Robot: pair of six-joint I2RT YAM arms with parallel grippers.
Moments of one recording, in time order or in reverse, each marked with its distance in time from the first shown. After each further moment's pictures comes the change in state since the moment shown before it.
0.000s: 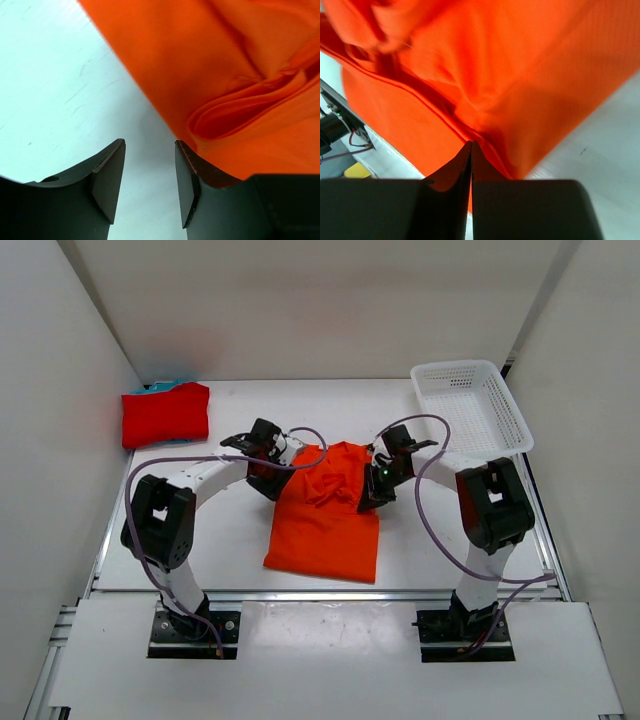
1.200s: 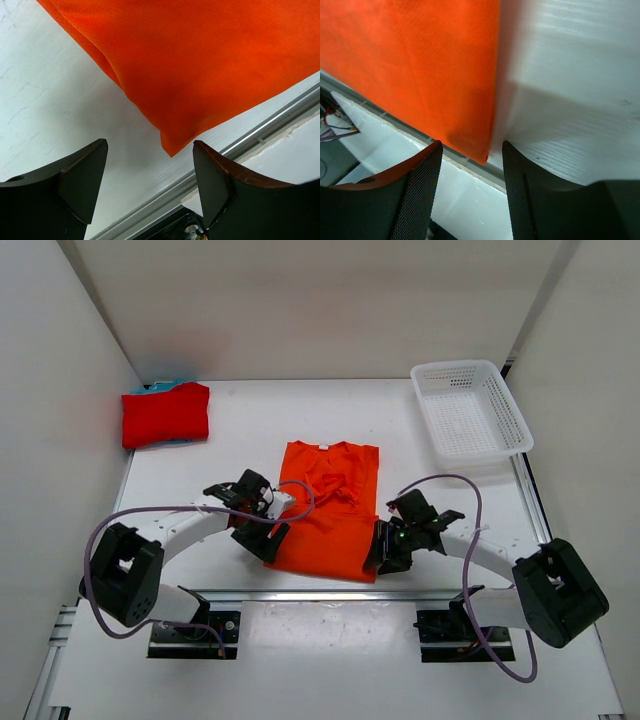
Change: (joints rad) left arm -0.081 -0.356 -0.453 -0.071 0.152 -0.123; right arm 0.185 -0.607 -0.645 0.143 0.156 0.382
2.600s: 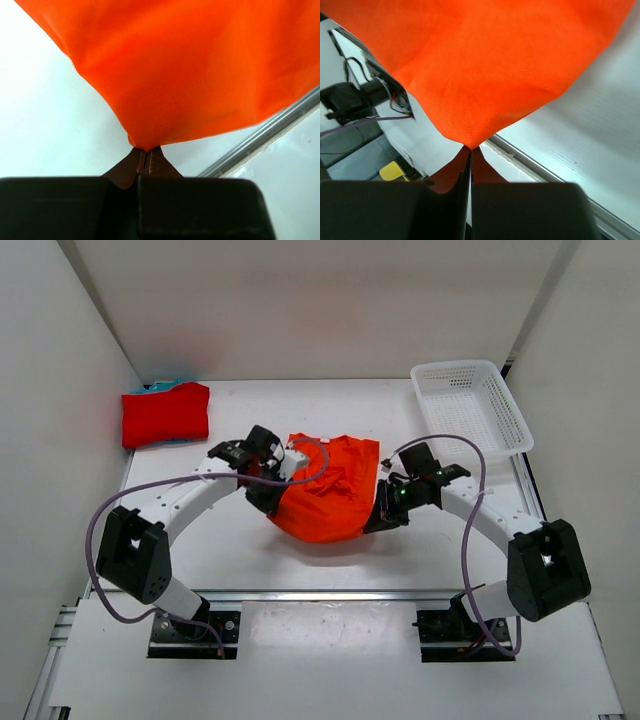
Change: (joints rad) left arm 0.006 0.115 0.361 -0.164 -0.024 0.079; right arm -0.123 0.128 0.359 -0.213 -0.204 -0.164
